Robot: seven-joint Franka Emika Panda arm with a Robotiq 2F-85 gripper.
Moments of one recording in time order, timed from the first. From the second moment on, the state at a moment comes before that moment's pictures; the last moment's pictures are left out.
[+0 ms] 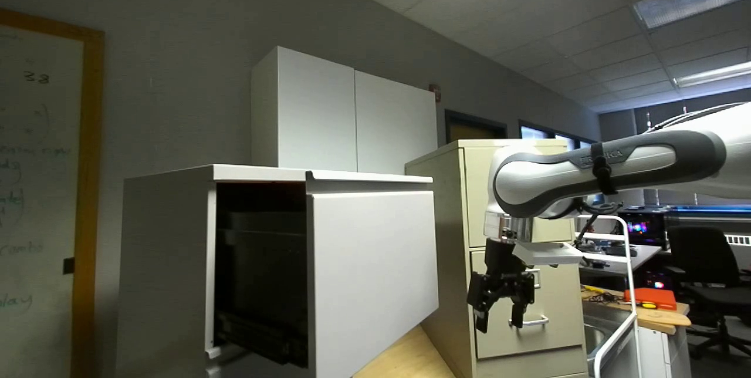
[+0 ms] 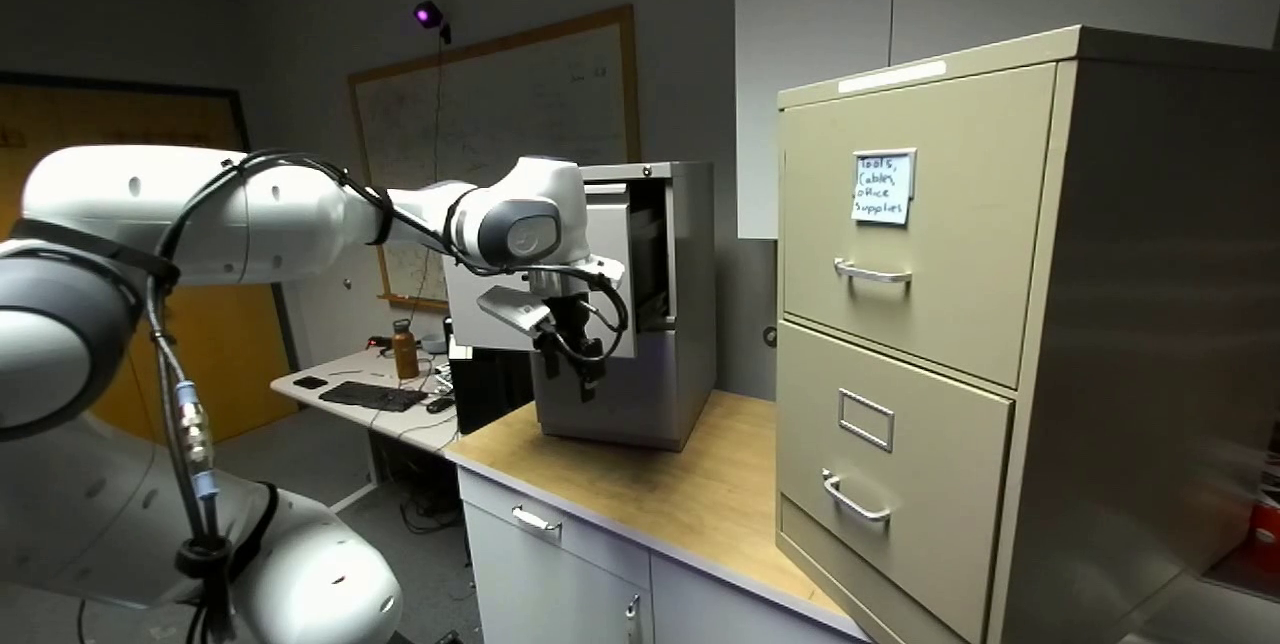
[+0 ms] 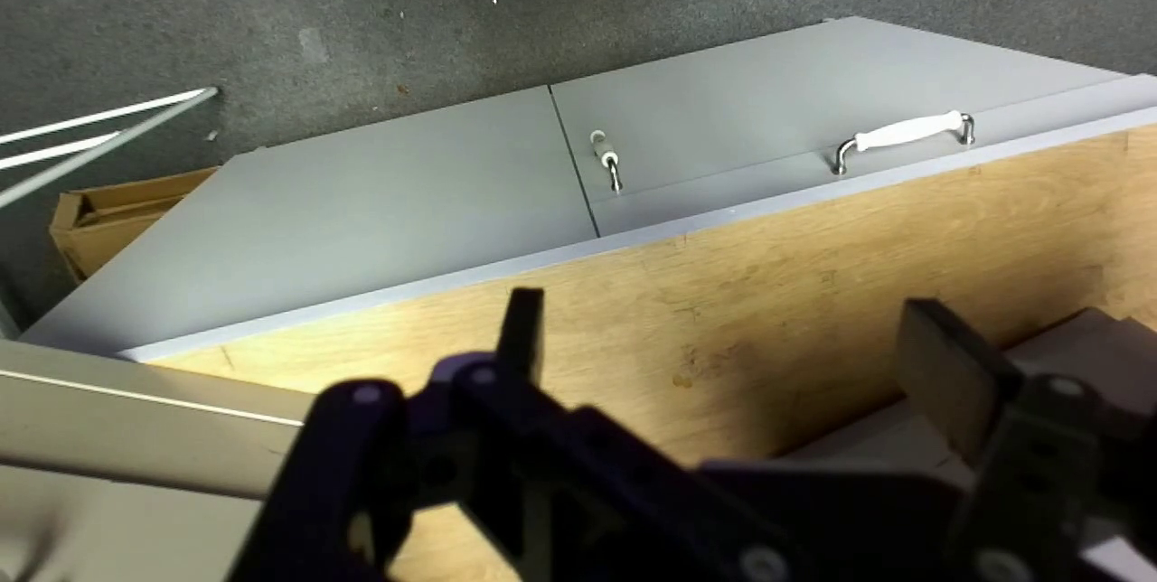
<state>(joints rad) -0.08 -0.67 -0.08 -2.39 0.05 1.82 0.09</state>
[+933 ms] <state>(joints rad) -0.04 -0.70 -0.06 -2.38 0.09 1.94 0.09</state>
